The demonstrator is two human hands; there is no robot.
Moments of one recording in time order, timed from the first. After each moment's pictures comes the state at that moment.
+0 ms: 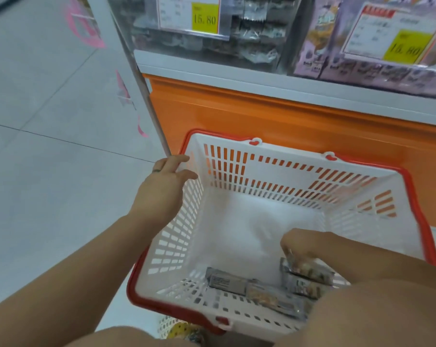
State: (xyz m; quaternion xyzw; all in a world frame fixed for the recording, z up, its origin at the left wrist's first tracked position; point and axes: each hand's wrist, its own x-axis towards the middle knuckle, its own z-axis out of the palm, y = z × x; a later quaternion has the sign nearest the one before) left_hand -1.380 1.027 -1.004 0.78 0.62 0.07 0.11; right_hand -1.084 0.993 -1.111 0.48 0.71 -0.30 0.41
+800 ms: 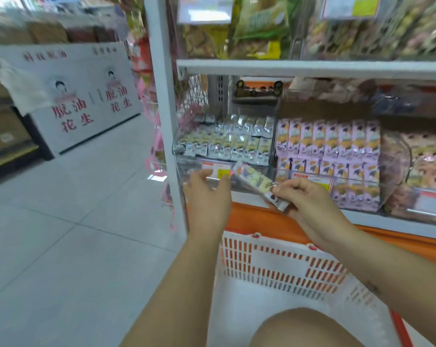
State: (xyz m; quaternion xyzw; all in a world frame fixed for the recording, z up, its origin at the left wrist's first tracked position) left_hand -1.310 1.004 -0.789 0.45 0.61 0.55 0.34; right_hand -1.150 1.002 -0.793 0.53 0.46 -0.50 -0.51
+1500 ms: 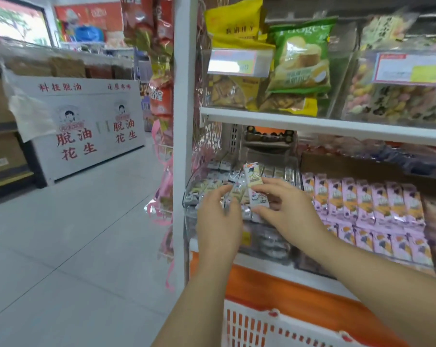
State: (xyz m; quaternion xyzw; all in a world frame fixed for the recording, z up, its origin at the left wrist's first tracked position) left_hand -1.336 1.105 -0.784 0.54 0.55 0.58 0.26; right_hand -1.200 1.122 -0.761 0.51 0.76 -0.11 -0.39
